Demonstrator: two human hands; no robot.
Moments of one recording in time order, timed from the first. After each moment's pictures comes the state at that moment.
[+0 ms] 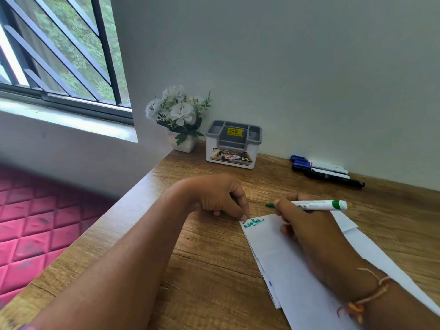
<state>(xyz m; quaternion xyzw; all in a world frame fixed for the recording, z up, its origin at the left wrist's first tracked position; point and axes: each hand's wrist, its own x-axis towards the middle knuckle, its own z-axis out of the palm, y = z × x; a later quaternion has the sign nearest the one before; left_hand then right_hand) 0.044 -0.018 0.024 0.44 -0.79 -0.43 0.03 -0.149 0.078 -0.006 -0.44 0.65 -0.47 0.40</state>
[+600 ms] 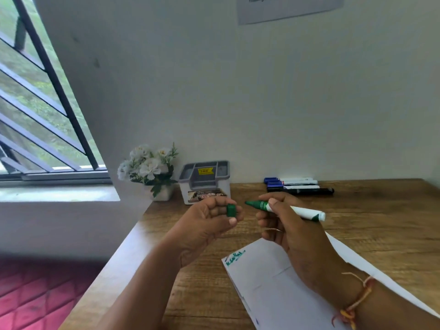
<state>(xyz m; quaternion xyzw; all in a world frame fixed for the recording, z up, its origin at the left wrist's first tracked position) 0.023 -0.004 0.019 0.32 -0.56 -0.67 0.37 -0.164 0.080 0.018 -0.40 0.47 -0.64 0.45</state>
